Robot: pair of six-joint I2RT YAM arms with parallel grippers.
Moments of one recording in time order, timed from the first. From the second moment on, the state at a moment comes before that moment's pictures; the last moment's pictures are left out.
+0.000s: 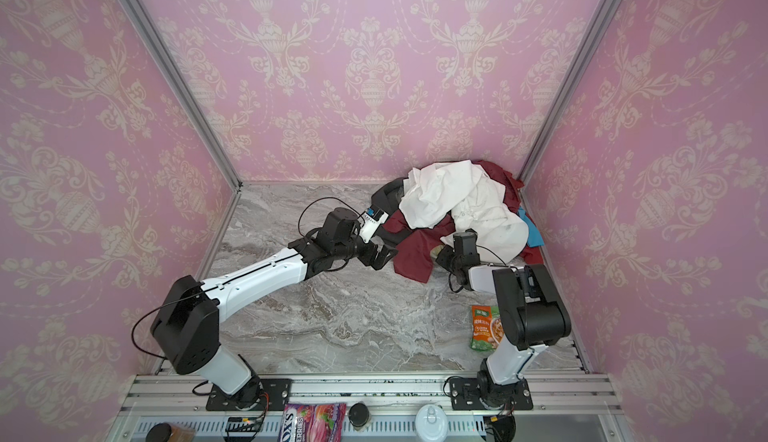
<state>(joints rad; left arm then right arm) -0.69 1.62 1.18 -0.14 0.23 -0.06 0.12 1.69 0.67 0.26 -0.08 0.74</state>
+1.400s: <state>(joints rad) -0.69 1.62 1.18 -0.12 0.20 -0.10 0.10 1.59 1.75 -0.65 -0.07 0.47</state>
